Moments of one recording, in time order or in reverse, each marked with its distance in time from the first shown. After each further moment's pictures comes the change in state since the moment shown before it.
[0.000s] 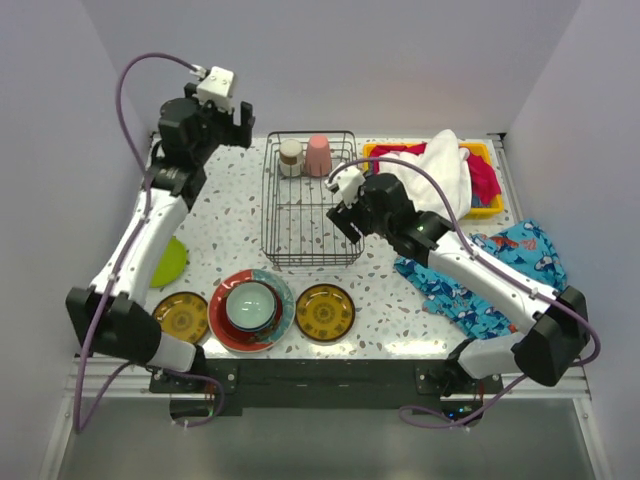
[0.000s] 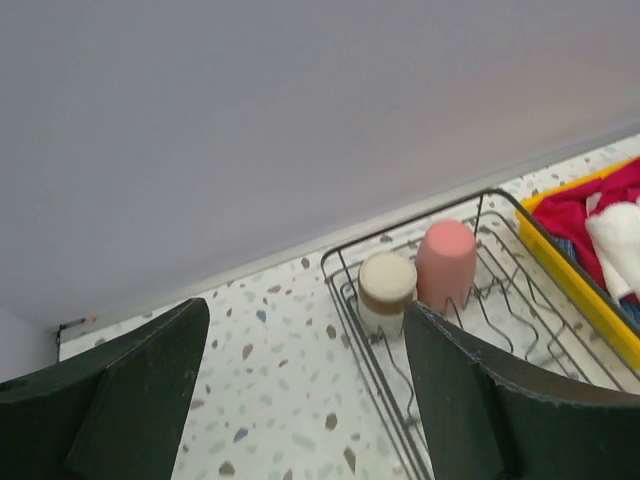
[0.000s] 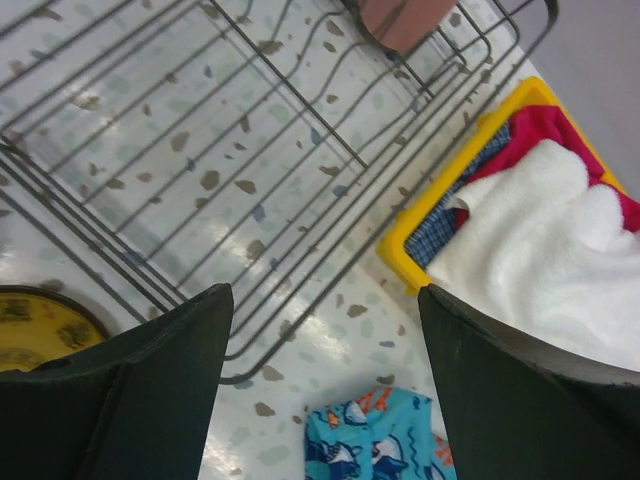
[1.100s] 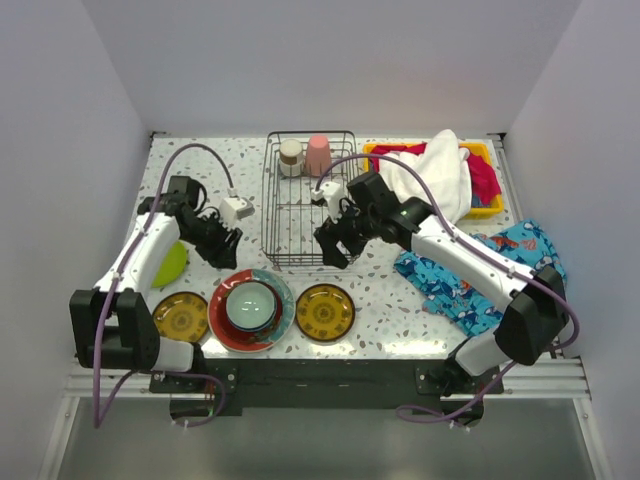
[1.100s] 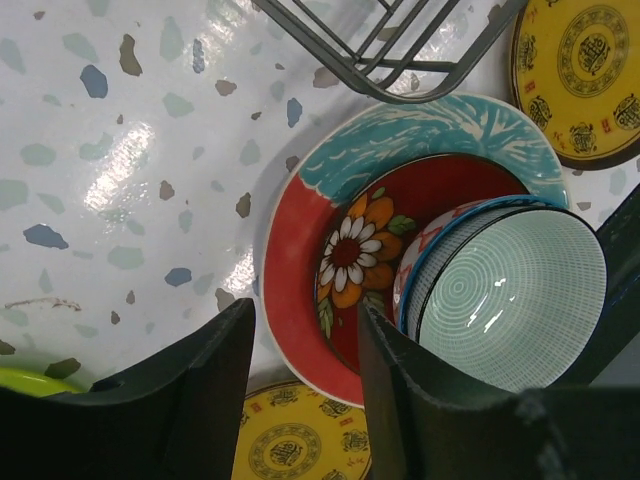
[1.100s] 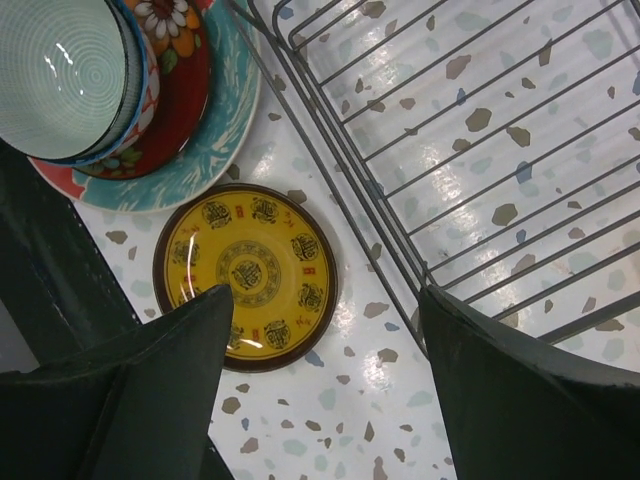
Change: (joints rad) left arm 0.198 -0.111 -0.373 -0.981 0.461 0.563; right arm -0.012 0.144 0.137 -0.288 -0.508 0.167
